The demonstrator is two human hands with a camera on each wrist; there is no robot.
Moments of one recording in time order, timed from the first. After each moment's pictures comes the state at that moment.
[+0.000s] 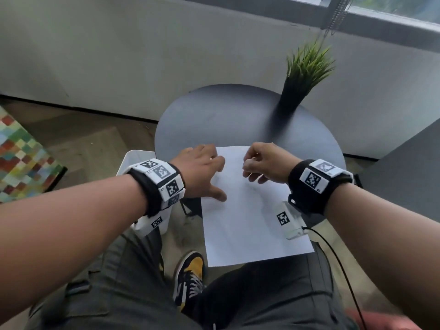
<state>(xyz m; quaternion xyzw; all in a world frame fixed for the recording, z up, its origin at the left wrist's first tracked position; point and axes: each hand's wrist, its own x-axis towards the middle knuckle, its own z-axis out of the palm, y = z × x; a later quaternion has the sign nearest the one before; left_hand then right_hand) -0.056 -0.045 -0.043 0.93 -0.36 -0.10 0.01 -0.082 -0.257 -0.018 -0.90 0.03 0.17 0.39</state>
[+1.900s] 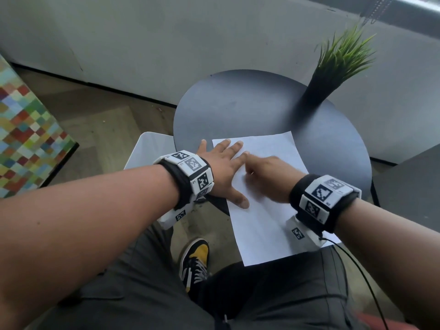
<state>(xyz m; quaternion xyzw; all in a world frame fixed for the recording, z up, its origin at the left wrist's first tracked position) -0.060 -0.048 -0.063 0.92 -0.32 -0.22 0.00 -0.101 -0.210 -0.033 -0.97 -0.13 0.17 0.09</state>
